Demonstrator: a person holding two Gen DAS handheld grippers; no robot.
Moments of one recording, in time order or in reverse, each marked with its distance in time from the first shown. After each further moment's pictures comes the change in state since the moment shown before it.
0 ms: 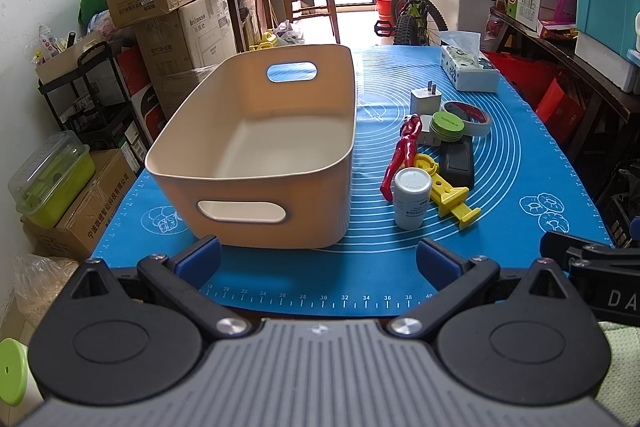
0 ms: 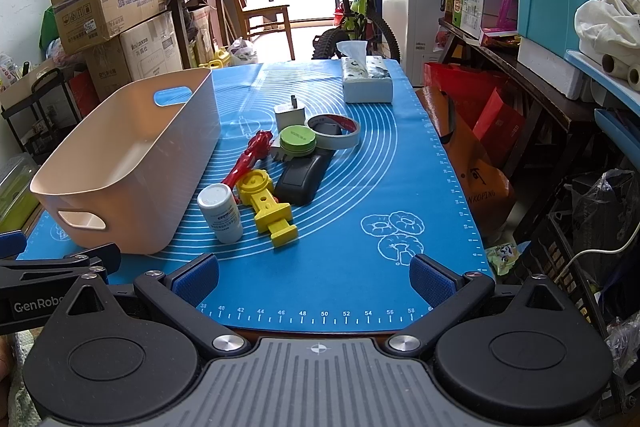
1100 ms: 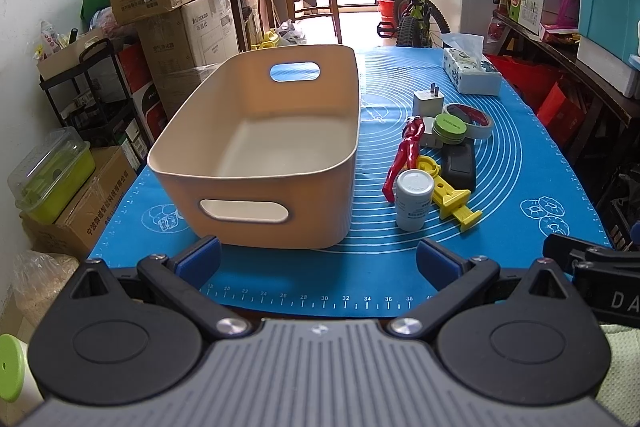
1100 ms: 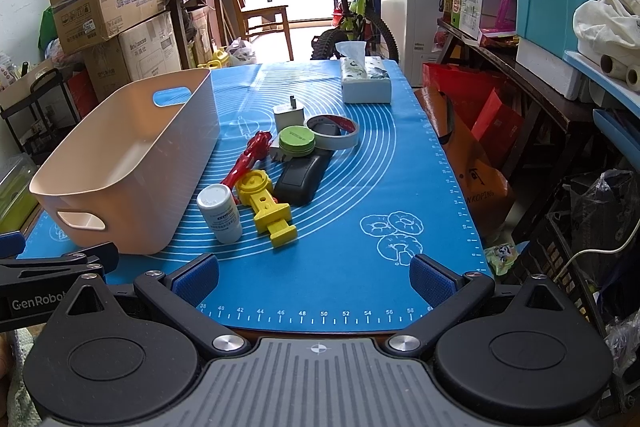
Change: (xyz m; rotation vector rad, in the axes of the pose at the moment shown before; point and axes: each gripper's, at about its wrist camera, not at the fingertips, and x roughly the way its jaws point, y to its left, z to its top) left arm 0.000 0.000 0.000 -0.011 0.002 -0.002; right arm -0.003 0.003 -0.001 0.007 -0.002 -0.002
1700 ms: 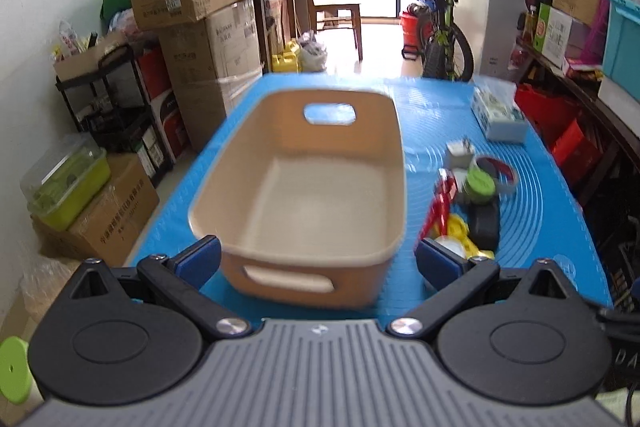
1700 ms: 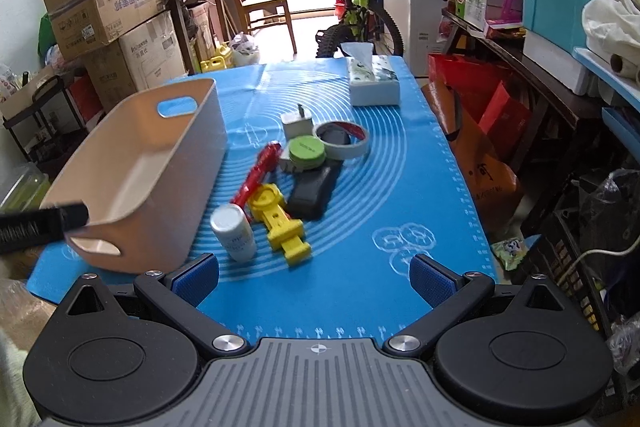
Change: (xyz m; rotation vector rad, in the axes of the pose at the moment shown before) left arm -0.002 0.040 0.067 -0.060 -0.024 0.027; right arm 0.007 0.006 0.040 0.022 0.039 0.036
